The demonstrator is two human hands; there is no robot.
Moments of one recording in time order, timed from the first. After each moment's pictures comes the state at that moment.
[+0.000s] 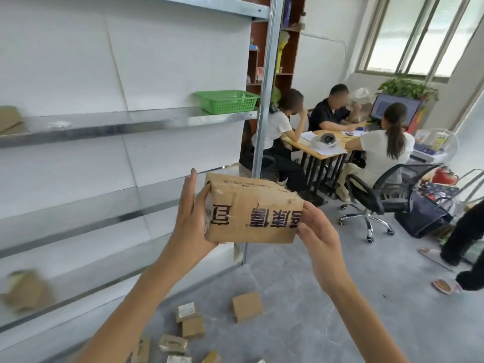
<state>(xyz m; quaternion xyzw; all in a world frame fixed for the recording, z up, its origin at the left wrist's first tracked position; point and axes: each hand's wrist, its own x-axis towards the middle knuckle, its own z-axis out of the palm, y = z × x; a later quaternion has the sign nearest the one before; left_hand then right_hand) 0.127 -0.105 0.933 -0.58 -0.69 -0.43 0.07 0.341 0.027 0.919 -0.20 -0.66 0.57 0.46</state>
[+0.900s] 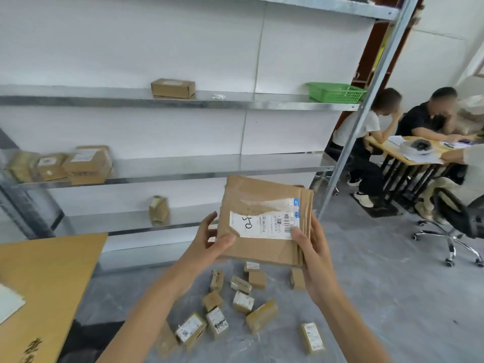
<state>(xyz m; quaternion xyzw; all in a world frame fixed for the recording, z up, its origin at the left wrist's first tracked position) 0.150 -0.491 0.906 -0.24 -0.67 -0.63 -0.32 0.289 -0.310 0.898 -0.19 -0.58 0.73 0.30</state>
